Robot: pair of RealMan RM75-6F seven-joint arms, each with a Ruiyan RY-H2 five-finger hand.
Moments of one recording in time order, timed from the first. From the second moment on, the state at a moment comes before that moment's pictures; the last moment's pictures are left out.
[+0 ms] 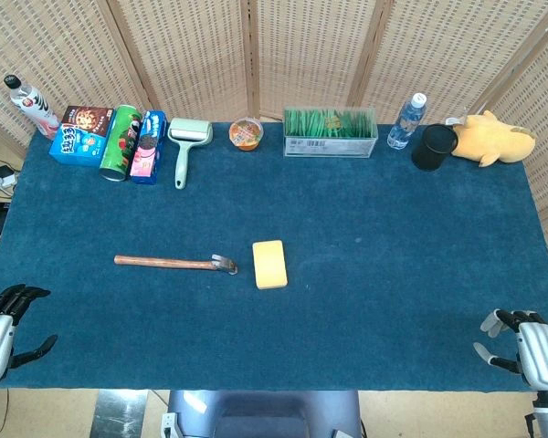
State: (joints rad) left arm 0.00 -1.10 0.02 -1.77 1.54 1.53 0.04; right arm 0.01 -1.18 0.02 -1.46 -1.55 1.51 0.25
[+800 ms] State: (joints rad) left arm -0.13 -1.05 0.00 -1.83 1.54 1.32 0.11; right arm -0.02 -1.17 0.02 -1.46 -1.52 1.55 0.27
